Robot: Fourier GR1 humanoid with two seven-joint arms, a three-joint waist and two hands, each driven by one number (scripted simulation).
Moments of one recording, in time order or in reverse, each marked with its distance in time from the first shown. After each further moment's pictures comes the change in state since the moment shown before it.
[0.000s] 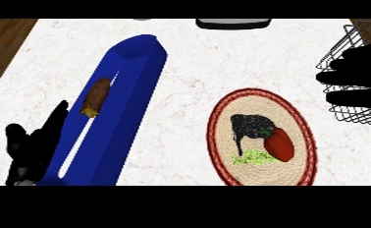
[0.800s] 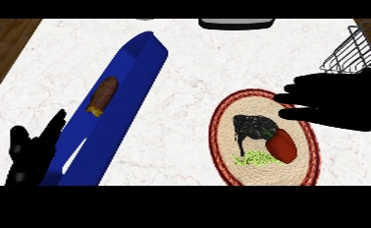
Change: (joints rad) left arm 0.043 -0.004 0.012 0.000 -0.033 0.000 0.071; right arm 0.157 0.161 0.093 -0.019 0.175 -0.087 -0.043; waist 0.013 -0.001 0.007
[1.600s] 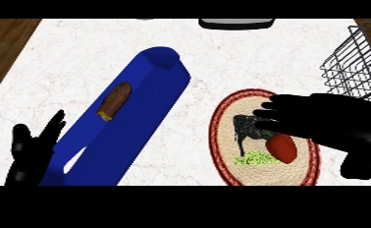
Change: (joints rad) left arm 0.001 -0.017 0.021 0.000 -0.041 0.000 0.036; right arm 0.154 0.132 0.171 0.083 0.378 -0.178 -0.124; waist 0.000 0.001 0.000
